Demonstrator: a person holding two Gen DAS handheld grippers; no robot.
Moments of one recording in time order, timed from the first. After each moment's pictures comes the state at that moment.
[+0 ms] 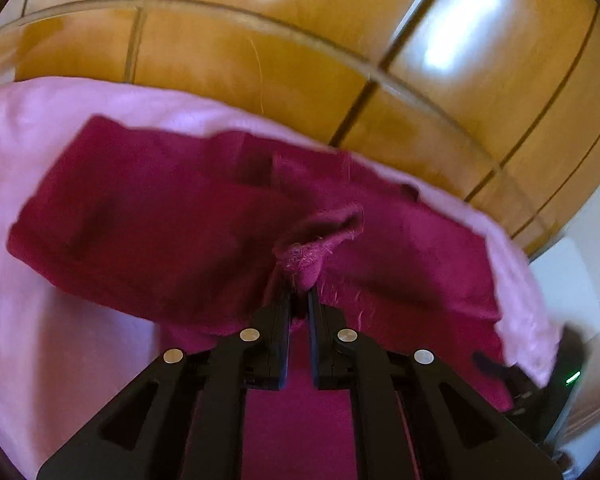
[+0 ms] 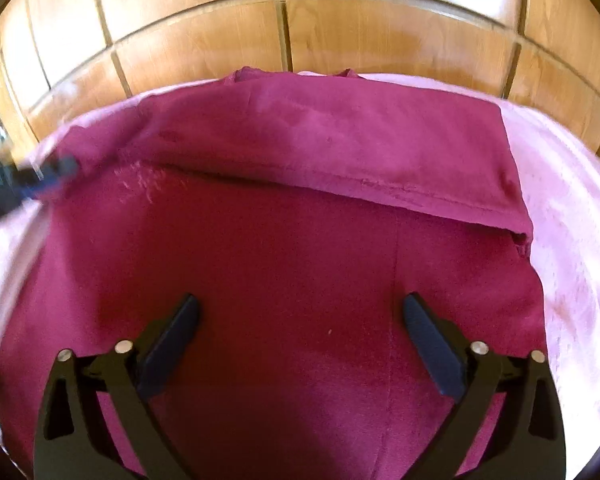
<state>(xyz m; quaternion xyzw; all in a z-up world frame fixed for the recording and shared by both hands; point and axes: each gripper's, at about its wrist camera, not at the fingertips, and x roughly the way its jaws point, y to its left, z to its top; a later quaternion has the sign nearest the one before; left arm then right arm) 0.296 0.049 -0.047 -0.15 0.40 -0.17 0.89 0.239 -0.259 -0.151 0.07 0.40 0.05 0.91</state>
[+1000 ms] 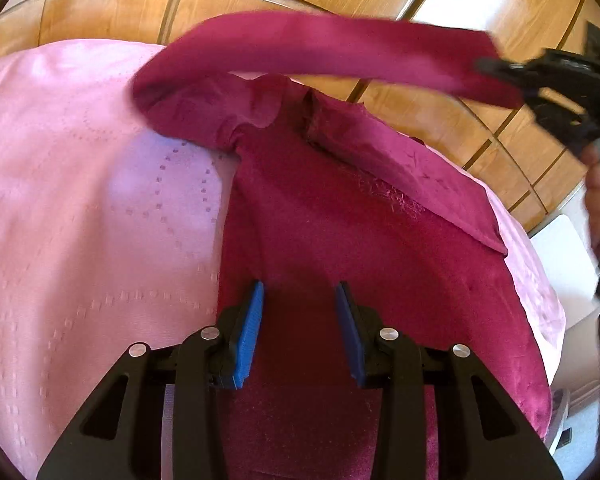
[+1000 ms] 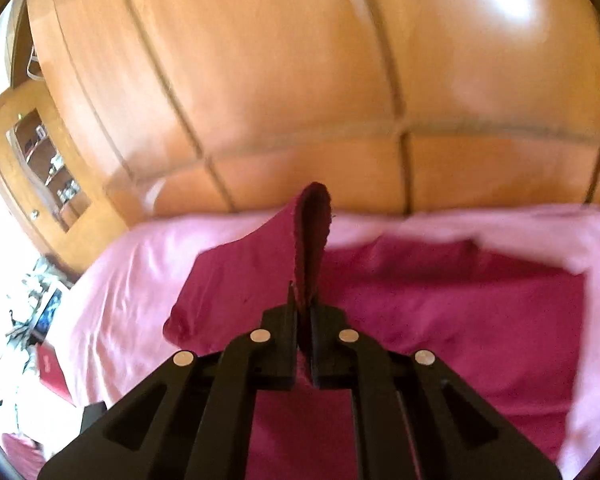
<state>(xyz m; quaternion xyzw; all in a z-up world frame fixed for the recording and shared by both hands) 0.221 0.090 -0.084 -0.15 0.41 -0.18 0.88 0.292 -0.226 0.014 0.11 0.28 0.15 0.94</state>
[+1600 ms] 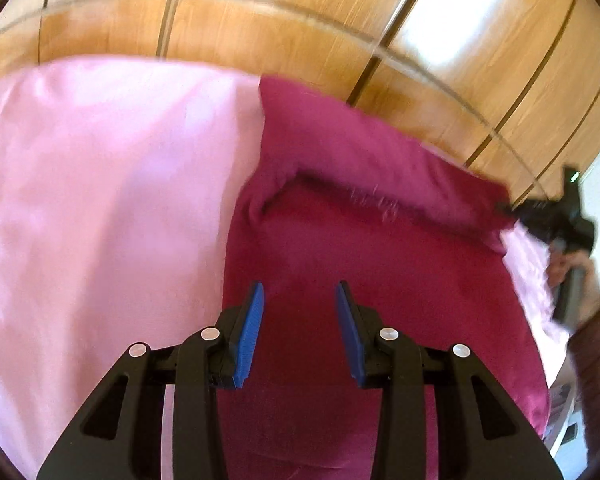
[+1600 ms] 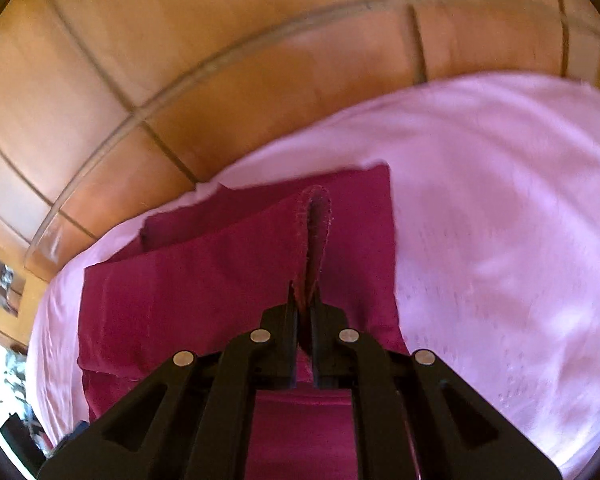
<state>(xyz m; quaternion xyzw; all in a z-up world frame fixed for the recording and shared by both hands) 0.220 0.087 -0.049 -0.13 0.40 -0.17 0.89 0.295 -0.421 -0.117 0.25 0.38 0.00 0.89</state>
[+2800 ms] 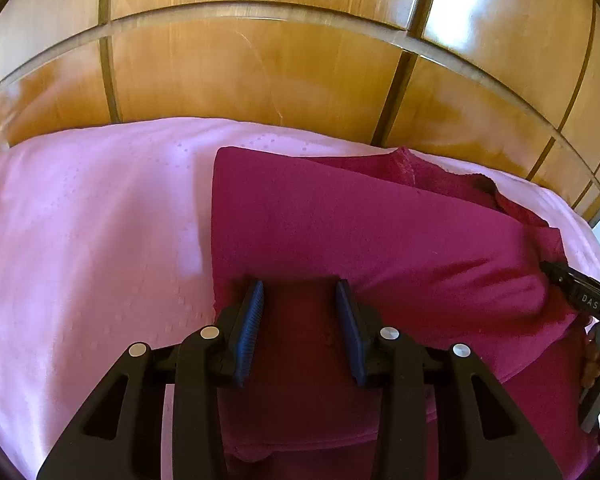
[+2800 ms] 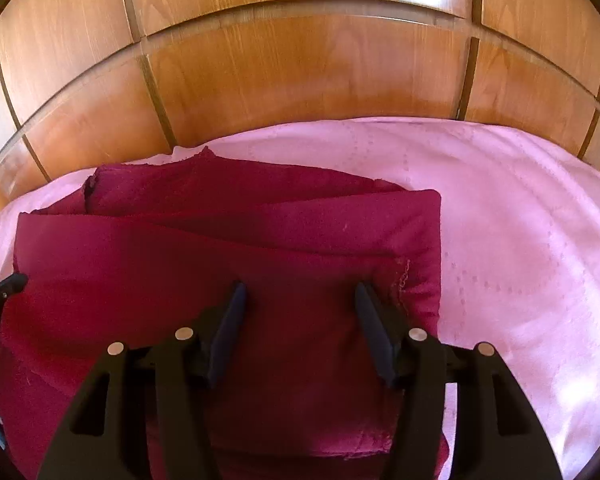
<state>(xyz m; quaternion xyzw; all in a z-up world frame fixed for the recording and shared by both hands) 0.387 0.018 -0.067 -0.03 0.40 -0.11 0.91 0.328 -0.365 -0.139 0.06 0.37 -0.04 0.93</state>
